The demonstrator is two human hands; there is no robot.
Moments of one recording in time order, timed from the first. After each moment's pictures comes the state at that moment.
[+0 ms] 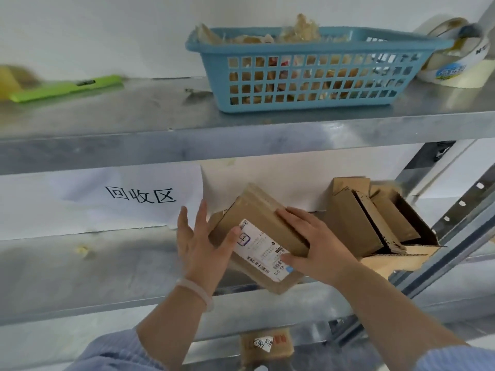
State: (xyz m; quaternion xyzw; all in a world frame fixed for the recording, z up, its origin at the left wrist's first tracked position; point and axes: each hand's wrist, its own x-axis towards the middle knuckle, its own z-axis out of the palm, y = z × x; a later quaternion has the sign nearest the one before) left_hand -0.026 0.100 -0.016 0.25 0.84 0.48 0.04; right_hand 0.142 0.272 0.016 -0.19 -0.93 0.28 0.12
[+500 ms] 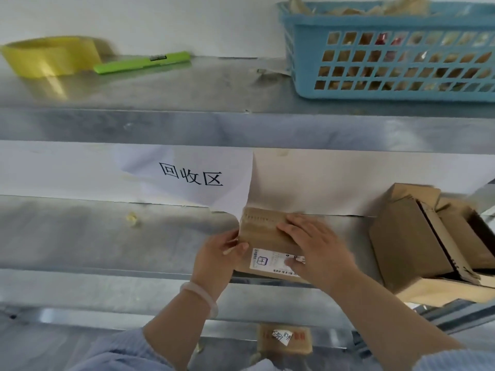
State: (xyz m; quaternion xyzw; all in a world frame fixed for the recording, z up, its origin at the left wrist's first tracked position) left_hand -0.047 0.044 -0.038 0.22 0.81 0.53 0.15; right_hand 0.075 0.237 -0.018 -0.09 -0.99 0.08 0.07
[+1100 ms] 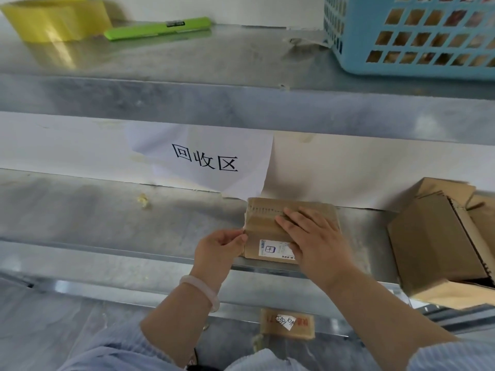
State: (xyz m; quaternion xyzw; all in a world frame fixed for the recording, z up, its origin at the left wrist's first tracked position) left_hand -0.056 0.029 -0.051 0.02 0.75 0.62 0.23; right_hand 0.055 0.210 -0.024 -0.09 -0.99 0.02 0.08
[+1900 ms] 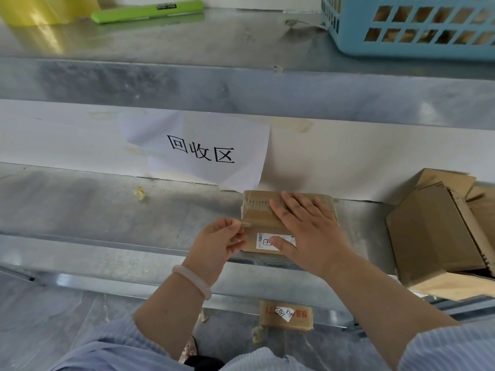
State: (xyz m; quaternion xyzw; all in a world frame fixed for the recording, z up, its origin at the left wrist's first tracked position) left_hand -0.053 0.029 -0.032 -0.02 0.59 0.73 0.35; right_hand 0.045 0.216 -0.028 -0.09 -1.00 0.00 0.00
